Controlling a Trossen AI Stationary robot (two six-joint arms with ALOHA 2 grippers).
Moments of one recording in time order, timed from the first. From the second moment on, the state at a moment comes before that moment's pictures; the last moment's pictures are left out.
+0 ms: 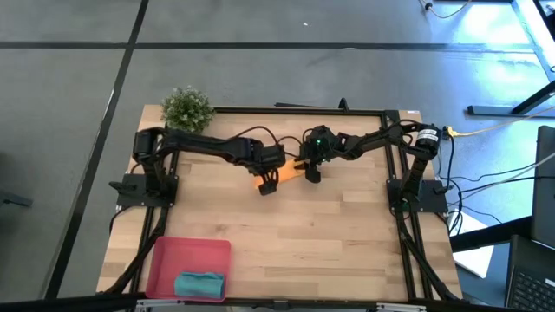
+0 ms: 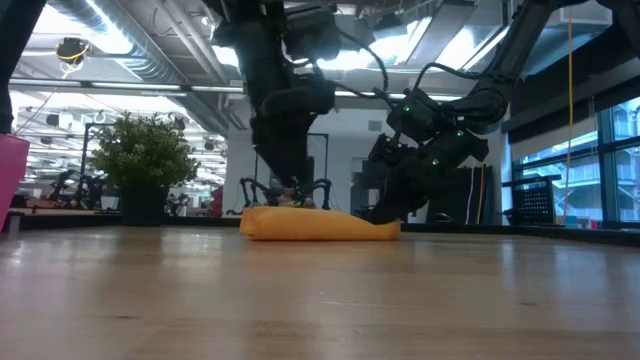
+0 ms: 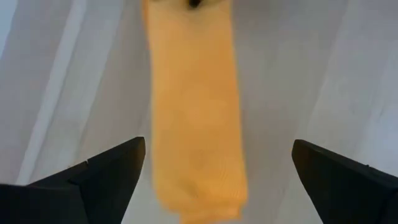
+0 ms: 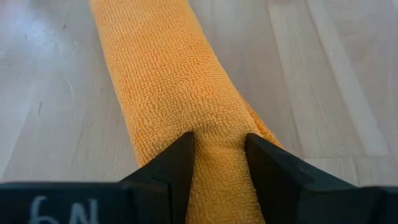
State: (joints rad) left arm 0.12 1.82 1.33 -0.71 -0.09 -0.20; right arm -0.43 1.83 0.75 0.30 -0.36 -0.21
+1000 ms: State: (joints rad) left arm 0.15 2.02 1.32 -0.48 -0.16 -0.02; right arm -0.43 1.83 0.75 0.31 -0.36 -0.21
